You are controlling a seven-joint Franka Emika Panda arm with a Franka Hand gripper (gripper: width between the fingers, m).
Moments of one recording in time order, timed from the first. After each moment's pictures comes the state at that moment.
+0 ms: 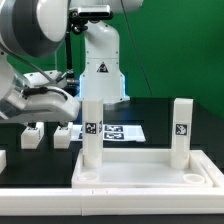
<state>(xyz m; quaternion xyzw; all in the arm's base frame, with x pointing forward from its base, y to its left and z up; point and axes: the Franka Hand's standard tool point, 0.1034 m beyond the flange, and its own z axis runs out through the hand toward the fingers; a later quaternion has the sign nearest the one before) 0.429 -0.136 0.045 -0.88 0.17 0.40 0.17</state>
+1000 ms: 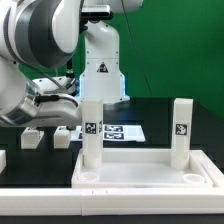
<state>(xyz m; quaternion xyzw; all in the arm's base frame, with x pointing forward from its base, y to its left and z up) 0.417 -0.123 0.034 -0.88 0.17 0.41 0.17</state>
